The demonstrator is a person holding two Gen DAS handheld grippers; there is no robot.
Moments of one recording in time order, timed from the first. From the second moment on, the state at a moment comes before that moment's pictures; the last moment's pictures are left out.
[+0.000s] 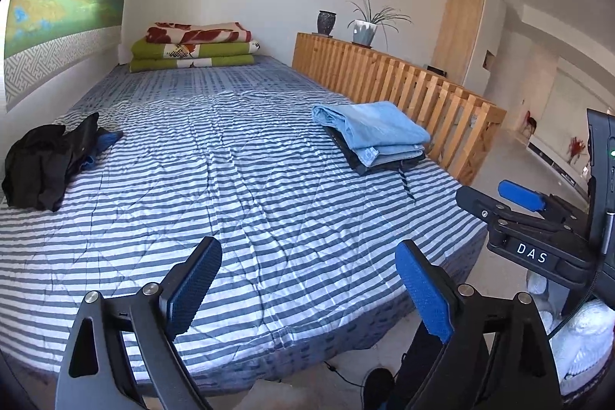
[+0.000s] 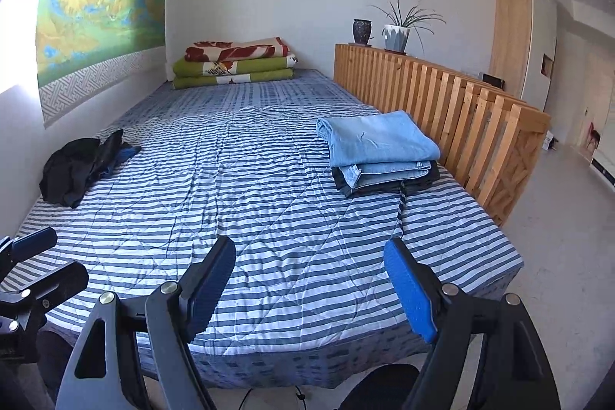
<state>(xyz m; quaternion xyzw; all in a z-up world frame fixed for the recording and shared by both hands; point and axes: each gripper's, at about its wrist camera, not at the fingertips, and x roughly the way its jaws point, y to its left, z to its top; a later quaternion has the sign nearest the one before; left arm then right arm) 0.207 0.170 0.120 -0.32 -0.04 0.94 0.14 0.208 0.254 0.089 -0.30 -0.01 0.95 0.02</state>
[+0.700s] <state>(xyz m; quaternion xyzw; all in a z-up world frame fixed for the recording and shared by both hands) 0.175 0.182 0.096 -0.34 -0.05 0.93 0.13 0.200 0.284 0.070 -0.32 0.01 0.95 0.04</state>
